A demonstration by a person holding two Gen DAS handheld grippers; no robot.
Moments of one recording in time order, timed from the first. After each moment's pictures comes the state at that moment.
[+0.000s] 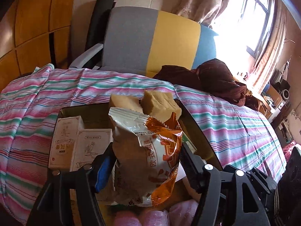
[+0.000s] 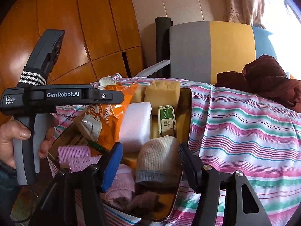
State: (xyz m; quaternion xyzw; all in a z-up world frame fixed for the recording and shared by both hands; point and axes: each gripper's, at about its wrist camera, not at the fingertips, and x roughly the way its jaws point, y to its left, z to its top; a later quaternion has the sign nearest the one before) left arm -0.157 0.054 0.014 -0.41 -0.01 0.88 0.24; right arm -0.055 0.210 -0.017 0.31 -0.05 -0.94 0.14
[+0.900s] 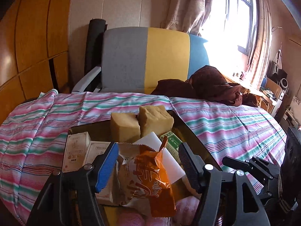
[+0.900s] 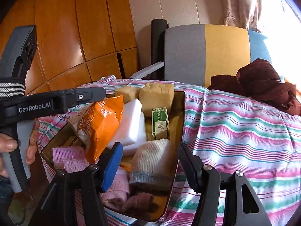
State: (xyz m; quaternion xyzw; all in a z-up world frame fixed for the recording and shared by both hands) left arm -0.123 0.047 0.029 -0.33 0.03 0.92 0.22; right arm -0.052 0.210 -0.018 0.30 -0.04 -0.95 0.11
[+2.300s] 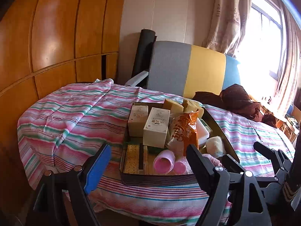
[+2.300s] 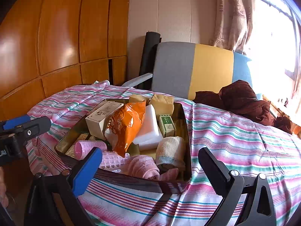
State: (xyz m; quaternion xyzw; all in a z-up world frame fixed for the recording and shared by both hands) left arm 0.022 -0.043 0.046 -0.29 -0.04 0.96 0.04; right arm 0.021 0.138 0.019 0.27 0.03 -0.96 0.03
